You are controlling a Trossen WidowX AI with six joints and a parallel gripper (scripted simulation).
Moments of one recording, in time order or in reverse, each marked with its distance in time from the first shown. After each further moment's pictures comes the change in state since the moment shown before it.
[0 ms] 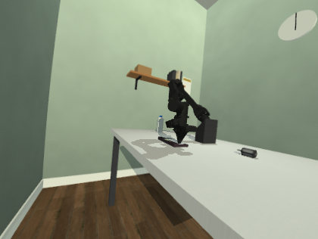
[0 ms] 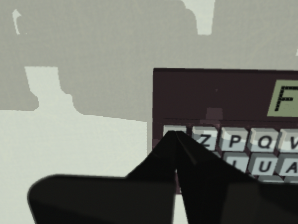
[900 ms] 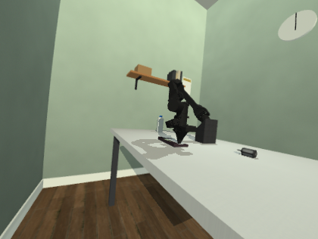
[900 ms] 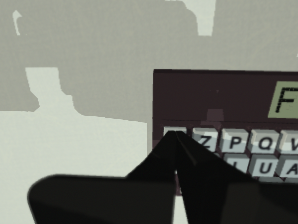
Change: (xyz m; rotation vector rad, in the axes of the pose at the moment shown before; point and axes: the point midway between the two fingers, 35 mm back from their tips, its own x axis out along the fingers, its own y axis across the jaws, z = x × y) arm 0.001 0.000 0.001 0.000 -0.002 0.002
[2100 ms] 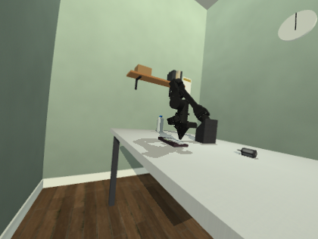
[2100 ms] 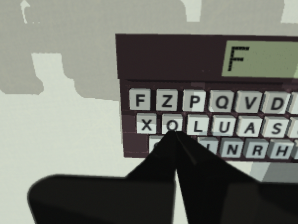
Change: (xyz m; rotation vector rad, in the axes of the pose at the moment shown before) arm -0.017 -0.022 -0.019 -0.003 0.007 -0.004
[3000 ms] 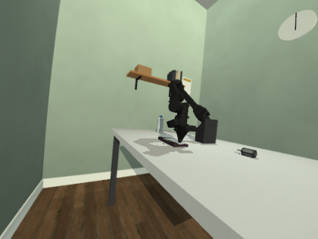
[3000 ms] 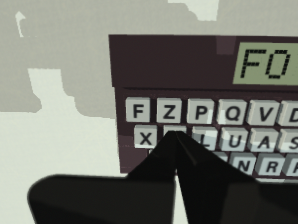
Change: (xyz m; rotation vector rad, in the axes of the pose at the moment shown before) arm 0.017 0.000 0.001 0.002 -0.005 0.003
